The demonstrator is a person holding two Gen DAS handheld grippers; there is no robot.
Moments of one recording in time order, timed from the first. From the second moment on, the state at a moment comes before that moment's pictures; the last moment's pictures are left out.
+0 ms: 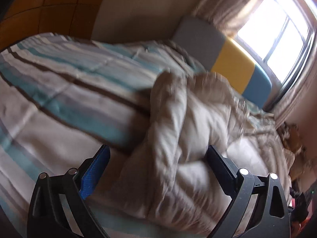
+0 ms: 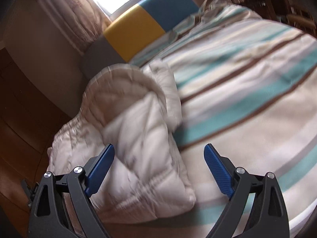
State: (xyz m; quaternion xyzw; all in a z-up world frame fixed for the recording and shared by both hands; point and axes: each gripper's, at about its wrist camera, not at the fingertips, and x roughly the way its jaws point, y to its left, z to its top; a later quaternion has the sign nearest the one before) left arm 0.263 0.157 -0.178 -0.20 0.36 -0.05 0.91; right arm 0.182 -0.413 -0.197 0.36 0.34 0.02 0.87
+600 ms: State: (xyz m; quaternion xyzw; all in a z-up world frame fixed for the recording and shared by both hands) left arm 0.205 0.135 -0.186 -0.14 0.40 -0.12 0.90; right arm 0.145 -0.402 -0.184 0.30 0.37 0.03 0.88
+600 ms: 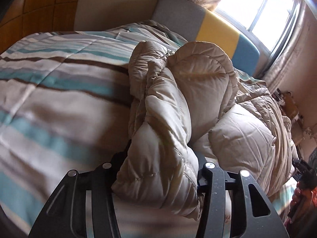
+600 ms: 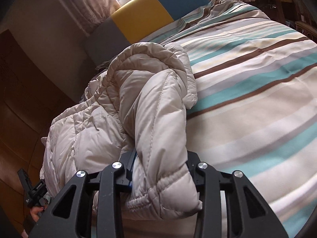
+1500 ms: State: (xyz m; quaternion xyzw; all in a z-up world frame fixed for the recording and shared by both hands) left arm 0.083 0.169 -0.154 -0.14 0.37 -0.14 0.91; right arm 0.100 -0.439 -0.160 0.29 0.35 0.04 0.89
